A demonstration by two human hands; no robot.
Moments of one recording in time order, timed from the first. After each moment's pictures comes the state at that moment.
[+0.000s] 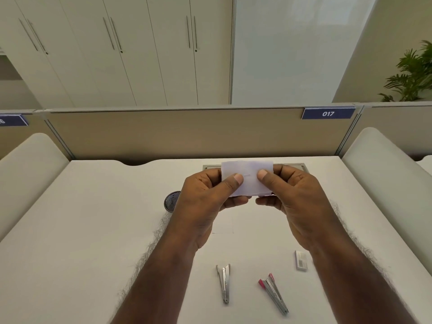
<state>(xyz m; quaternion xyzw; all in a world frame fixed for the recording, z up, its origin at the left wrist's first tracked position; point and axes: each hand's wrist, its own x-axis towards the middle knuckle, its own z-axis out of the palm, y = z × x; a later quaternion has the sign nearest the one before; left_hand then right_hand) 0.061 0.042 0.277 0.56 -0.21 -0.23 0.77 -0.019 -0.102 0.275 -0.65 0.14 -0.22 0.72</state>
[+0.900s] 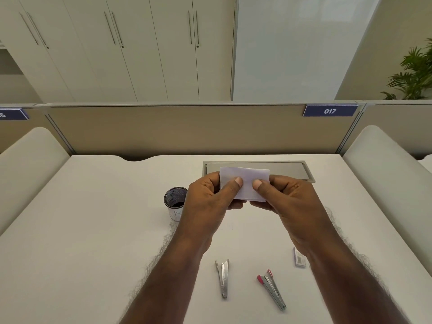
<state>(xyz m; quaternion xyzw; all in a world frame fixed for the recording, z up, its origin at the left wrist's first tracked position) 0.056 0.034 0.250 0.62 -0.19 -0.15 0.74 -0.025 -0.098 0.258 -0.67 0.11 -0.21 0.70</state>
